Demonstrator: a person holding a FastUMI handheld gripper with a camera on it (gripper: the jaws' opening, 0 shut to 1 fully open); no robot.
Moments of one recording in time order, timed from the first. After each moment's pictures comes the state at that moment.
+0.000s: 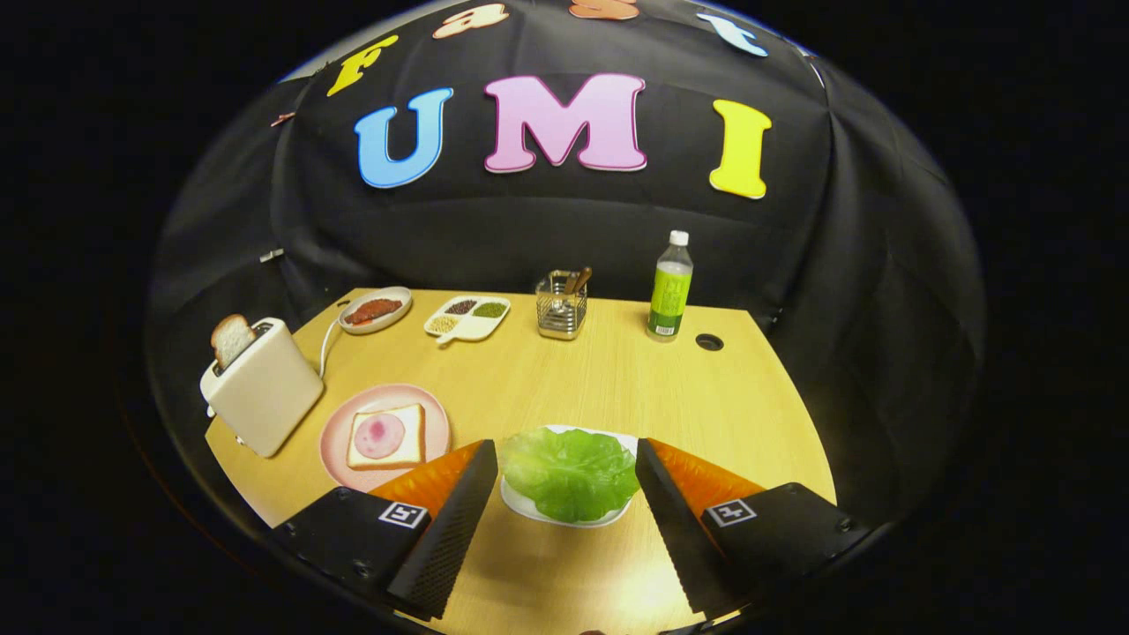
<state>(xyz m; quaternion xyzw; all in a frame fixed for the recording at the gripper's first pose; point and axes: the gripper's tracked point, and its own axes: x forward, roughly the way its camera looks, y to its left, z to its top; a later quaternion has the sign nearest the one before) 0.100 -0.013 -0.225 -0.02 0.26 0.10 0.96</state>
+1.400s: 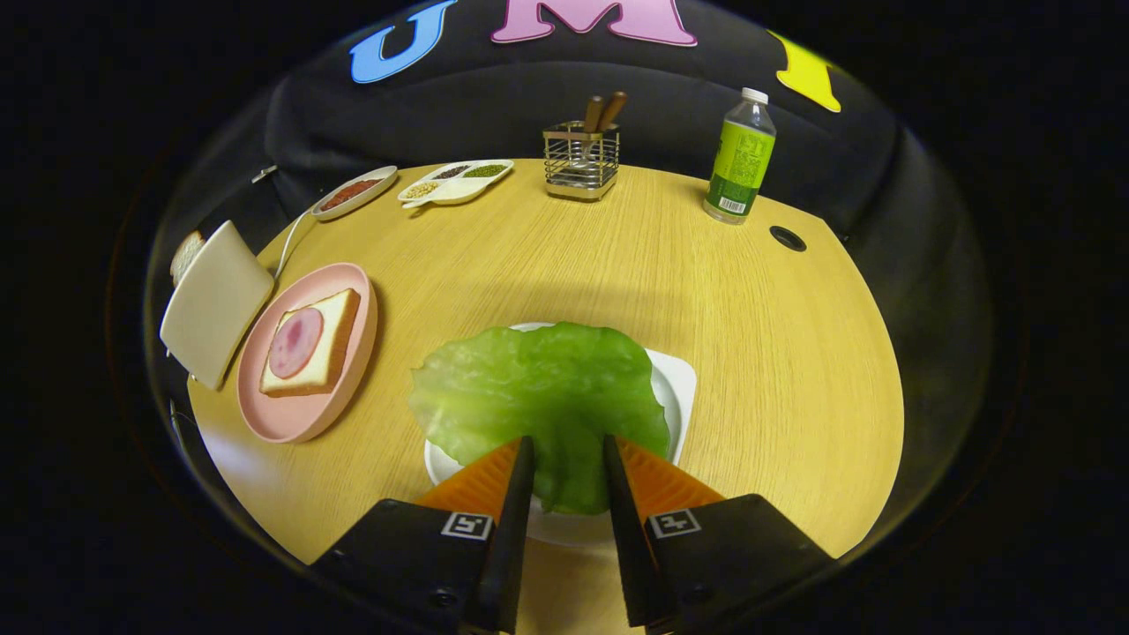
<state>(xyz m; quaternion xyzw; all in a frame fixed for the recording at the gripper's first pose) 0.138 -0.010 -0.369 -0.06 0.42 0.14 0.89</state>
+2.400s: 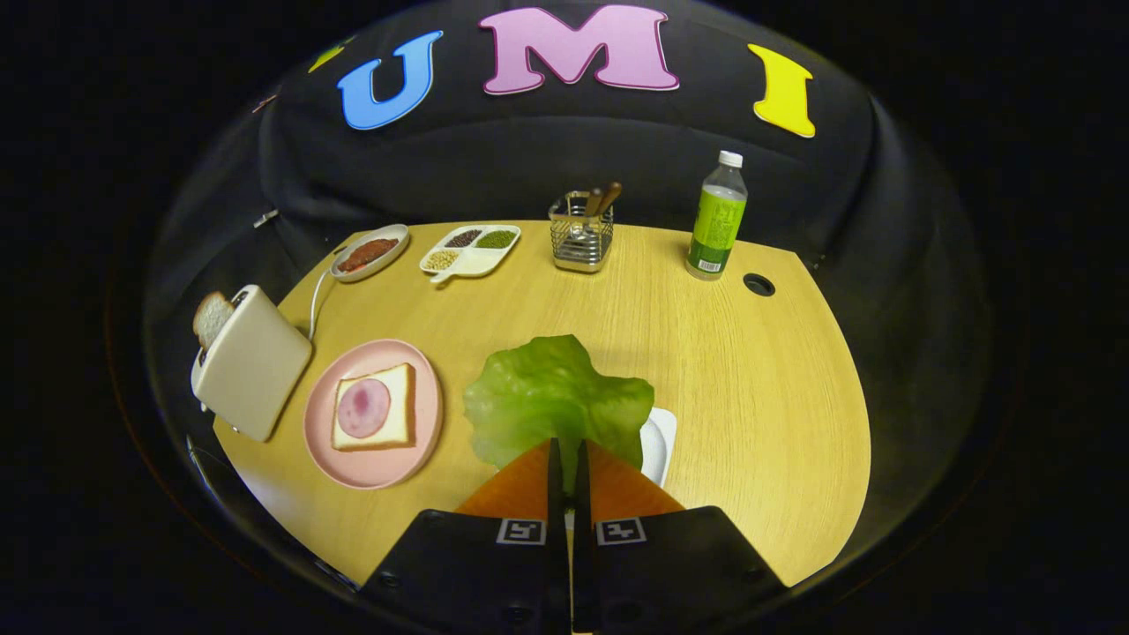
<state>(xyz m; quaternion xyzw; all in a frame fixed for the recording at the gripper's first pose) 0.129 0.025 -0.258 -0.02 0.36 0.13 0.92</state>
